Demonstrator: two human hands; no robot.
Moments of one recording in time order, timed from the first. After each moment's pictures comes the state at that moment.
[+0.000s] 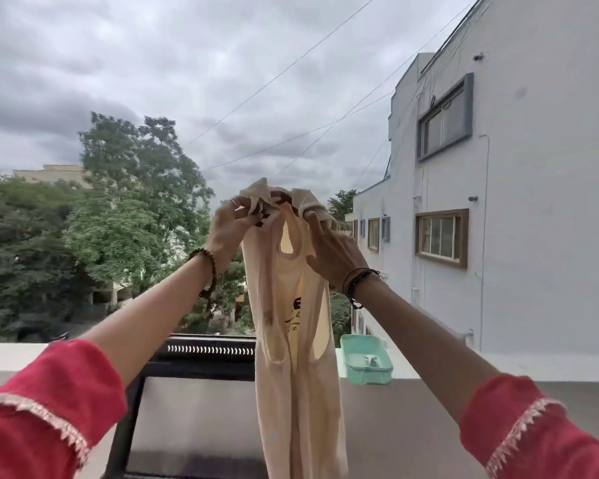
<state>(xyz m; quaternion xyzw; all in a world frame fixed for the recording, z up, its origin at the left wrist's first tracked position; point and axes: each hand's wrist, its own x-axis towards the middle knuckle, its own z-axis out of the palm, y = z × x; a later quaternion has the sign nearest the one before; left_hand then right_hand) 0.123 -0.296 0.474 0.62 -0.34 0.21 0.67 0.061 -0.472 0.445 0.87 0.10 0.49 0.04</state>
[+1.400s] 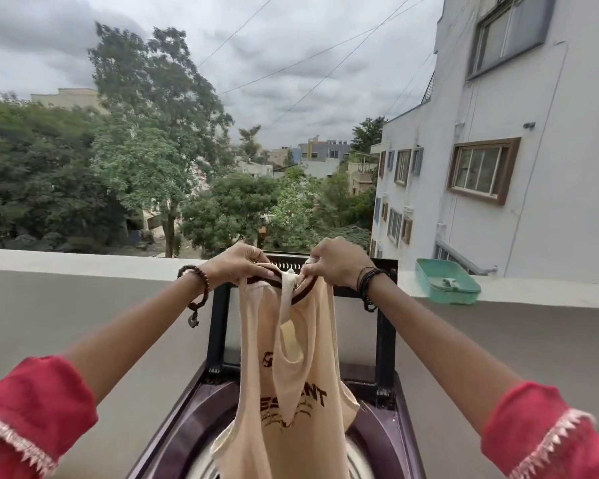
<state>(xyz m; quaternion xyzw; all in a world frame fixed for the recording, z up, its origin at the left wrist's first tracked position) 0.206 -0.106 0.302 0.86 -0.26 -0.07 0.43 0.128 -0.301 0.321 0.98 0.04 0.16 -0.12</state>
